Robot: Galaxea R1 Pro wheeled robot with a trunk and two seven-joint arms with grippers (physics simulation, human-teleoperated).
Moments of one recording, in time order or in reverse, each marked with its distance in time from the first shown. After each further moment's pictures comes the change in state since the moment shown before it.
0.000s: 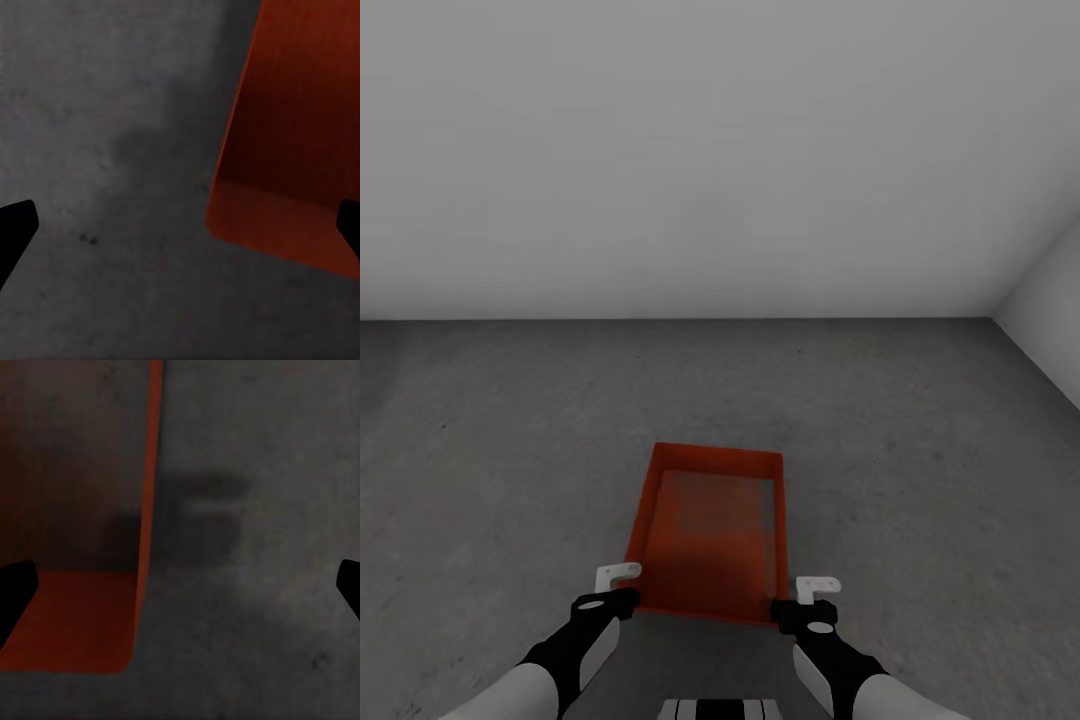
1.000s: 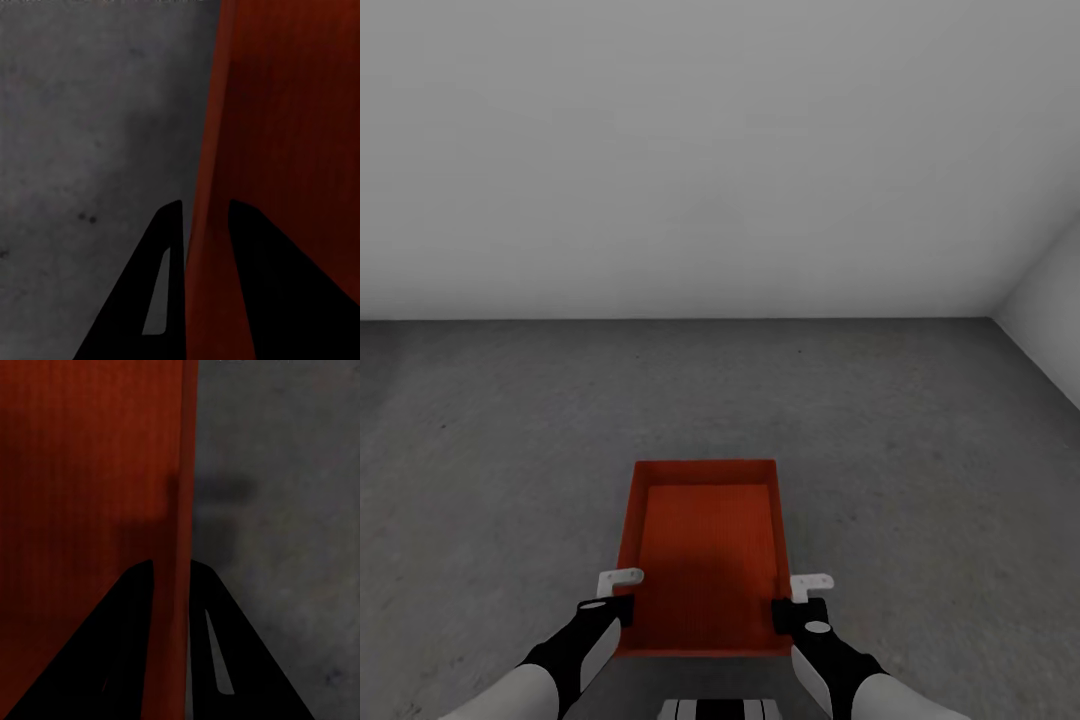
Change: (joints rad) left arm 0.001 -0.001 -0.019 0.001 0.008 0.064 -0.004; right arm 0.000 0.001 0.037 -0.004 0.008 -0.001 0.041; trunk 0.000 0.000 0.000
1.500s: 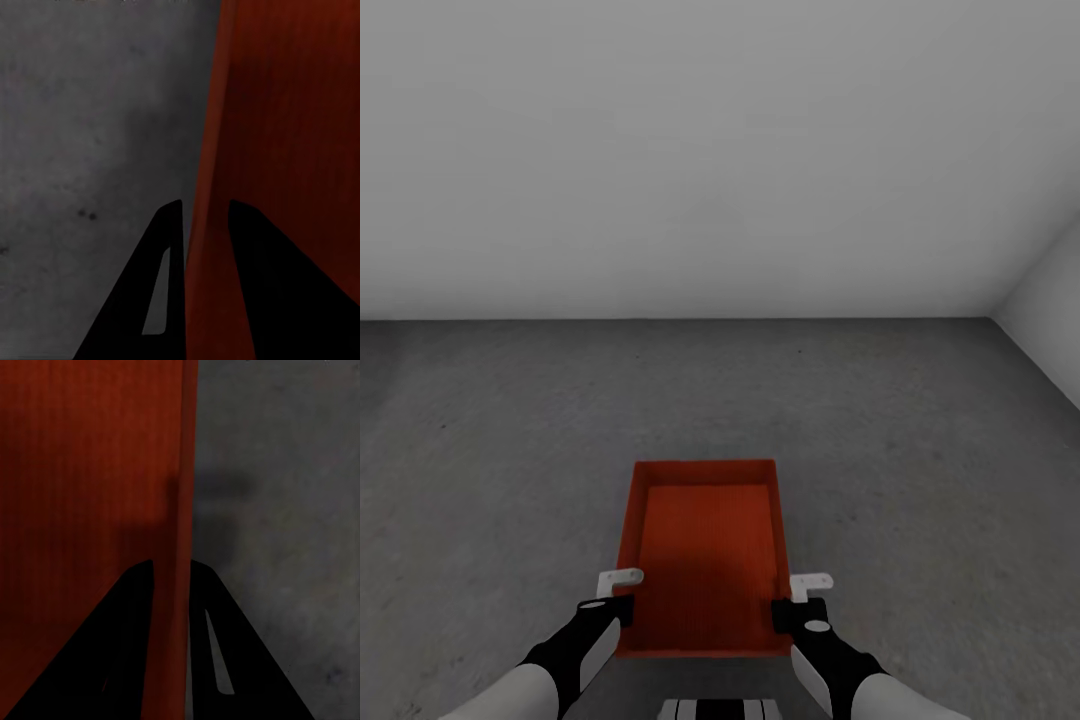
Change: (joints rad) left arm 0.000 0.001 0.000 0.000 0.004 0.009 0.000; right arm 0.000 0.001 -0.004 -0.003 0.003 0.011 0.000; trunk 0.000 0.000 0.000
